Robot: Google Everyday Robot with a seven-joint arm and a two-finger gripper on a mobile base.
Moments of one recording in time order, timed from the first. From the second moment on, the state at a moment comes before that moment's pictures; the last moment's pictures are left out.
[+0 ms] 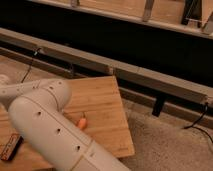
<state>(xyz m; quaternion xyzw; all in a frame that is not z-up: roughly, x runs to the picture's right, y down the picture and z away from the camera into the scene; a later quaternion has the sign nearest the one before) -0.471 0.169 0.861 -0.25 0.28 0.58 0.73</state>
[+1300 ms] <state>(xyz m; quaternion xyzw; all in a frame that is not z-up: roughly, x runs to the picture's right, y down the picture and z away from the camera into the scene) -0.411 0.182 0.864 -0.26 0.33 0.56 0.72</state>
